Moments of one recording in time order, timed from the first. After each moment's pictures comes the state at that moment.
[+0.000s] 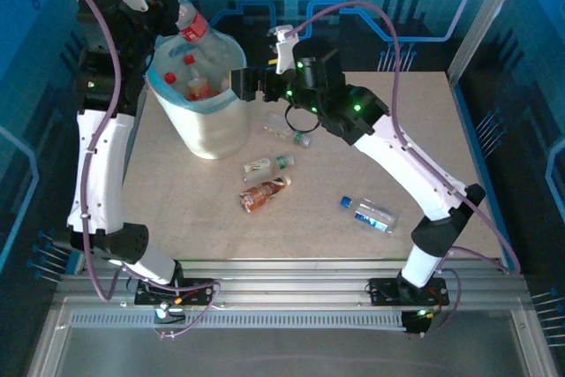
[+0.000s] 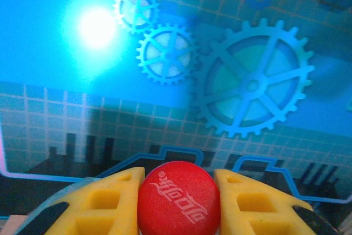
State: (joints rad) left arm -0.05 1.56 2.13 -0.56 -0.01 -0.27; right arm 0.81 1.73 2.07 -0.58 0.03 0.38
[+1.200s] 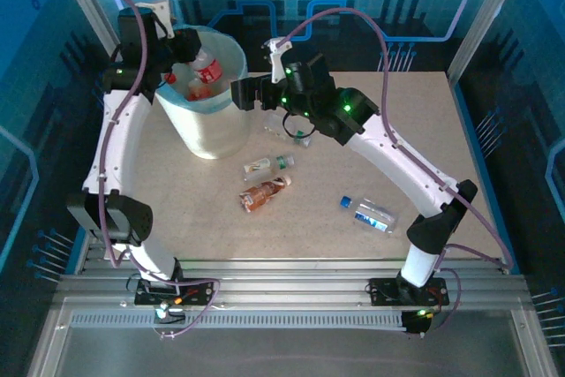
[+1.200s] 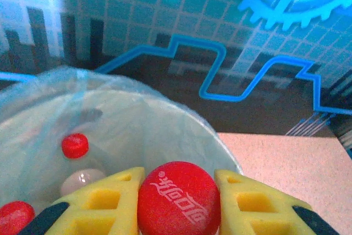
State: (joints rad) left arm 0.01 1.68 1.92 -0.61 0.20 -0.27; right arm 0.82 1.75 2.04 -0.65 0.08 0.38
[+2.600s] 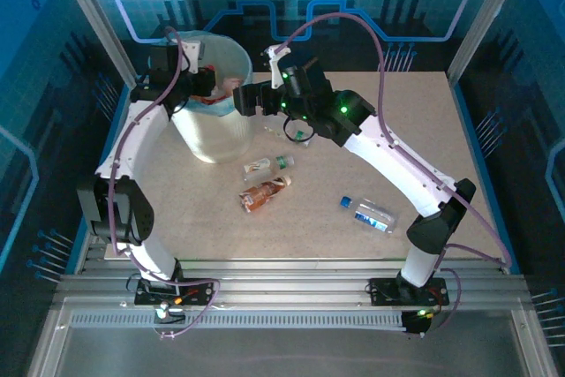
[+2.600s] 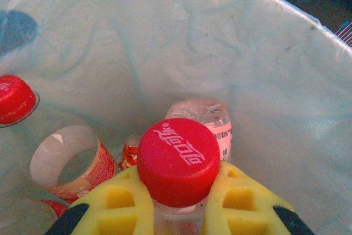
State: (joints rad) left arm -0.02 1.69 1.61 -0.49 0.23 -0.07; right arm 0.82 1.75 2.01 -0.68 0.10 0.38
